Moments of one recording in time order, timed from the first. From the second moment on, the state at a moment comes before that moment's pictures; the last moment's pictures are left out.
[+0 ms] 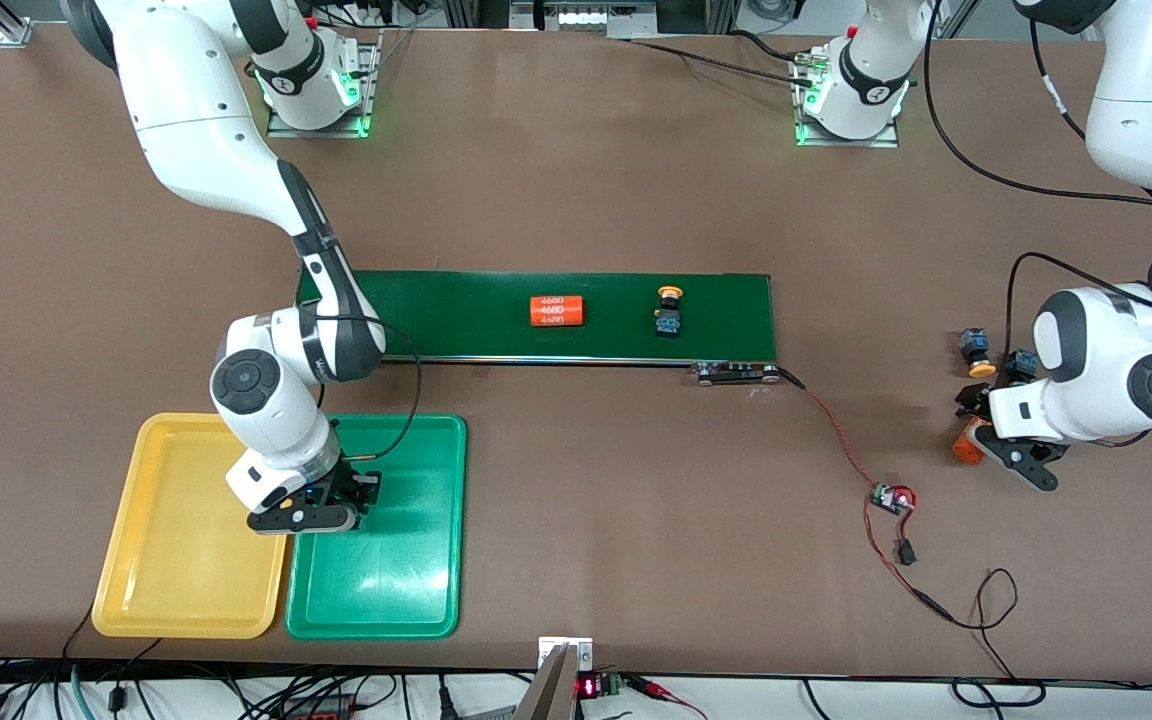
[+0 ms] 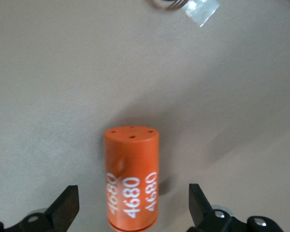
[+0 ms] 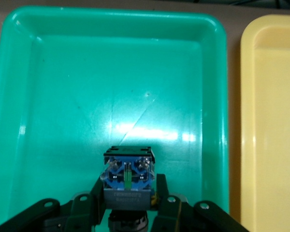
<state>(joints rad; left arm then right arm) 0.25 0.68 -0.07 -1.69 0.13 2.30 0.82 0.35 0.87 -0.11 -1.36 -0.01 2.51 0.23</state>
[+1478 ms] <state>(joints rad) 0.10 0.43 -0.39 -1.85 0.03 2.00 0.85 0.39 0.13 0.03 -1.92 0.02 1.97 0.40</state>
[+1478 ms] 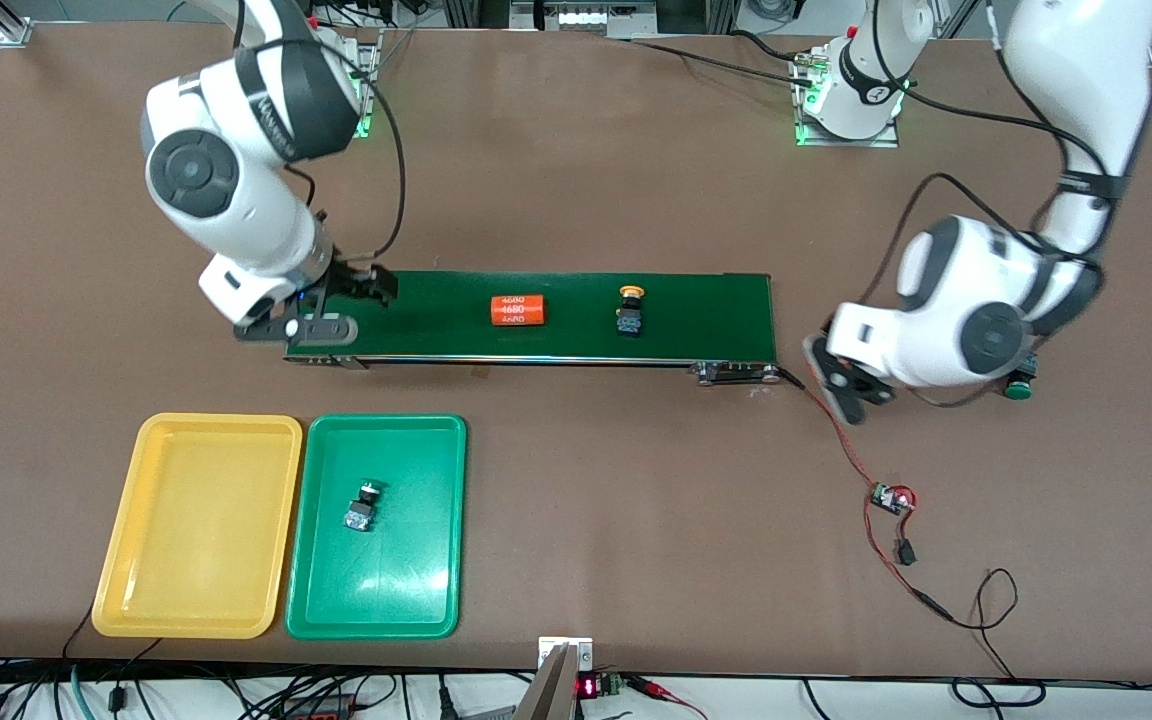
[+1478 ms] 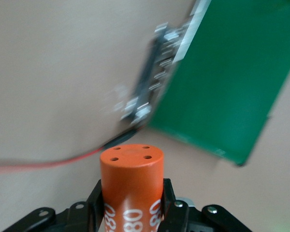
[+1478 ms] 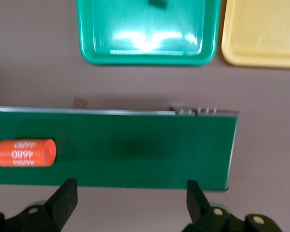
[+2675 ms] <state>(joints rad) -0.03 0.46 -0.48 -1.99 0.16 2.21 1.04 0.54 0.16 0.03 -2.19 0.02 2.37 0.65</state>
